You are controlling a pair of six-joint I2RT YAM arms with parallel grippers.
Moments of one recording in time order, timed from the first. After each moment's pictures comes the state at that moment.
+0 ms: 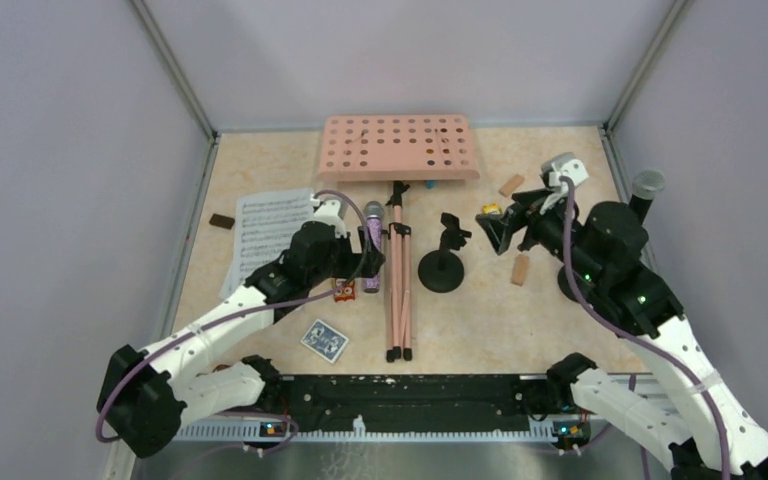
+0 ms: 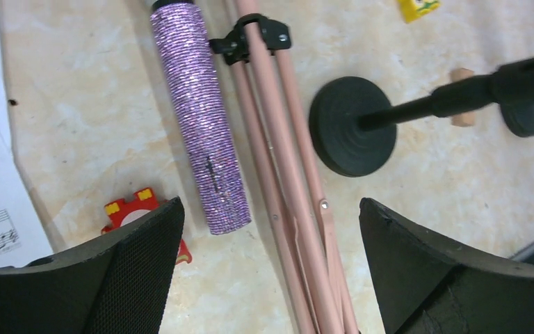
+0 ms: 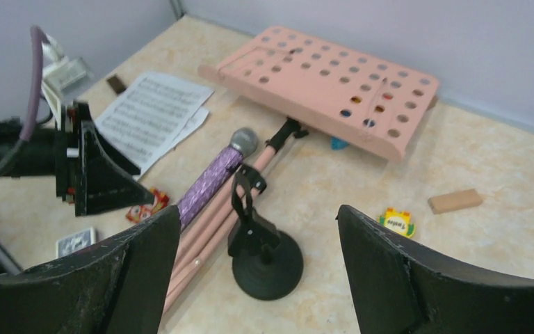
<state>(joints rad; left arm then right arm) -0.65 1.08 0.70 -0.18 -0.08 -0.55 0.52 0.71 0.99 -0.35 -0.06 0.09</state>
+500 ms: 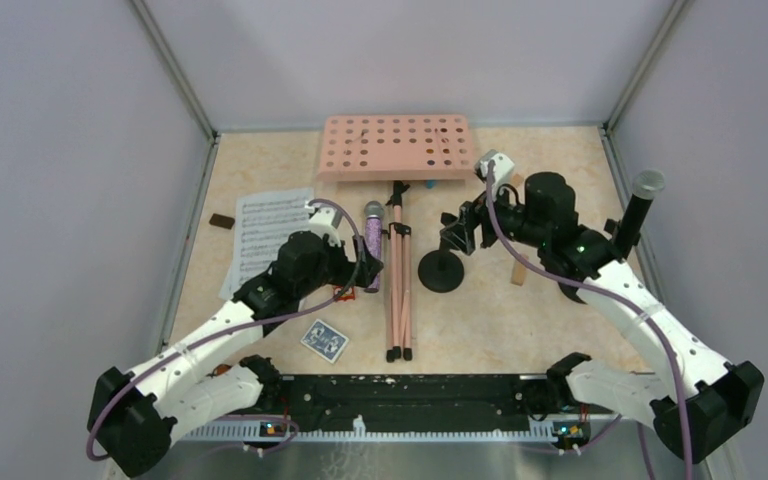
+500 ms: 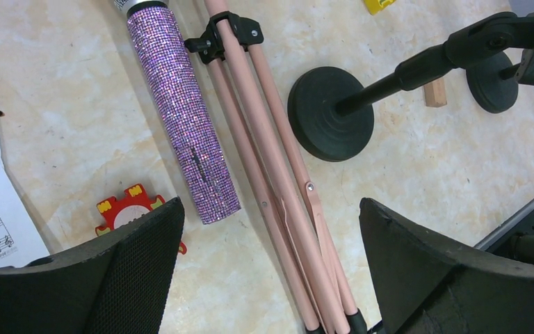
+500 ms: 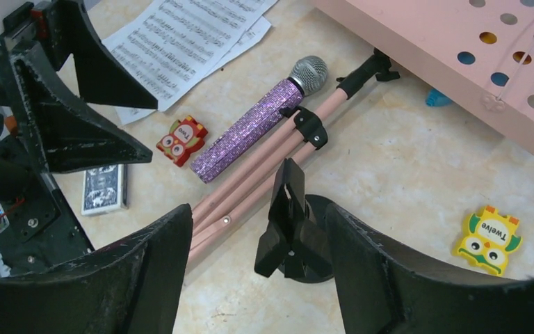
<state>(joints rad) -0.66 0.93 0.62 -0.14 0.00 -0.49 0.52 1.03 1.01 -0.34 -0.37 0.03</state>
